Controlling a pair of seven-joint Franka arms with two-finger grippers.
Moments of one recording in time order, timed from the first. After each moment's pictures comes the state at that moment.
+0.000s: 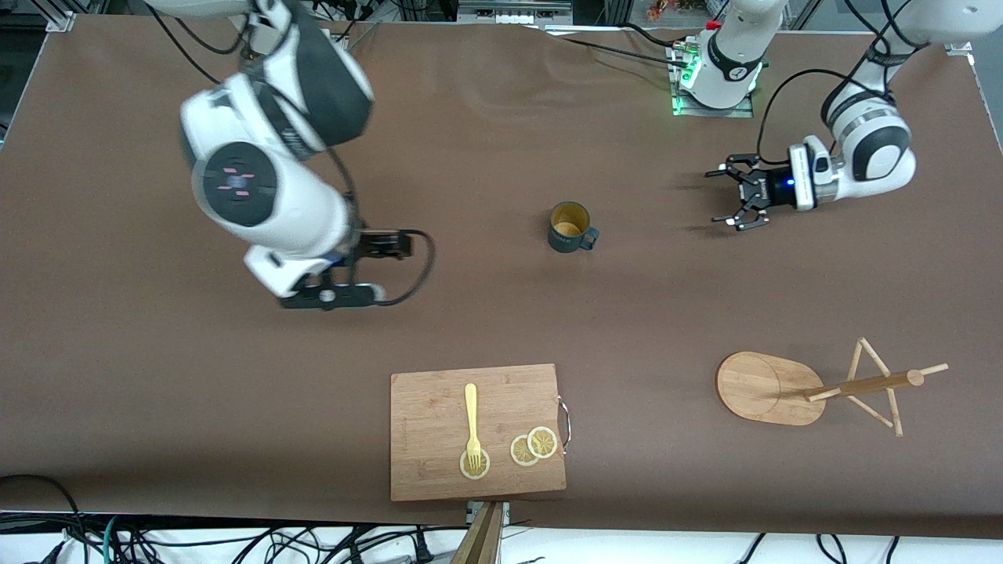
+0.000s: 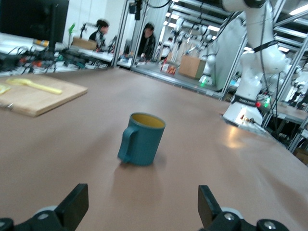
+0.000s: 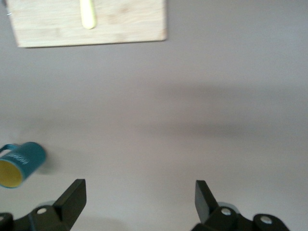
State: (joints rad) left arm 0.78 0.37 -0.43 -2.54 -1.18 1.82 2.57; right arm 0.35 0.56 0.09 -1.04 0.04 1.45 0.40
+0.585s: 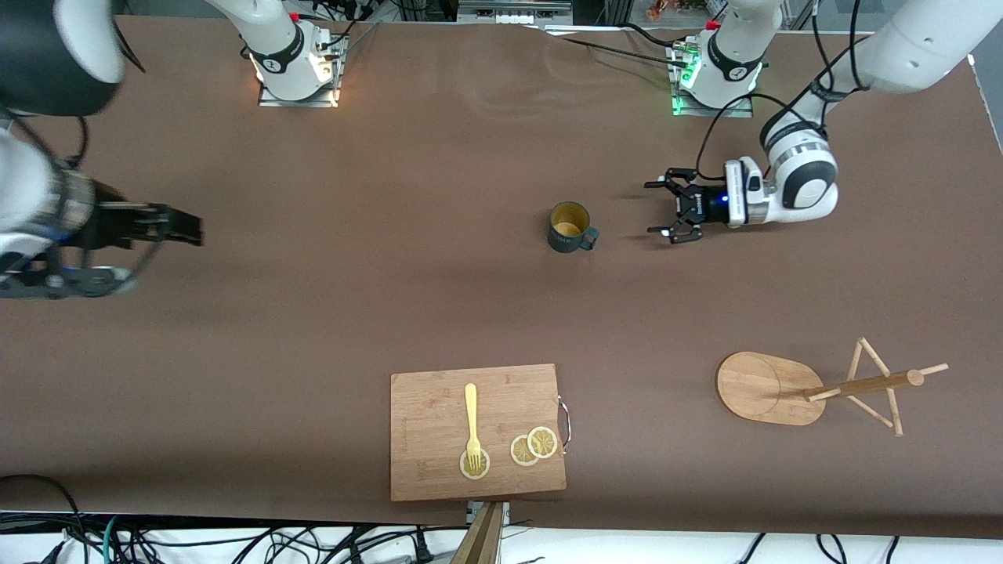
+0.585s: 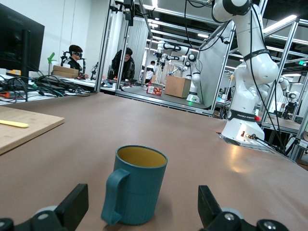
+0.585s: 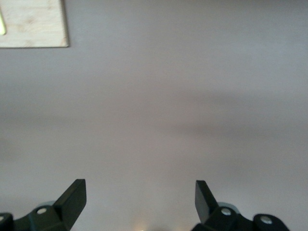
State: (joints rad) left arm 0.55 0.54 -0.49 -2.46 -1.42 1.89 2.71; right arm 0.12 0.41 -0.04 -1.04 0.01 1.30 0.05
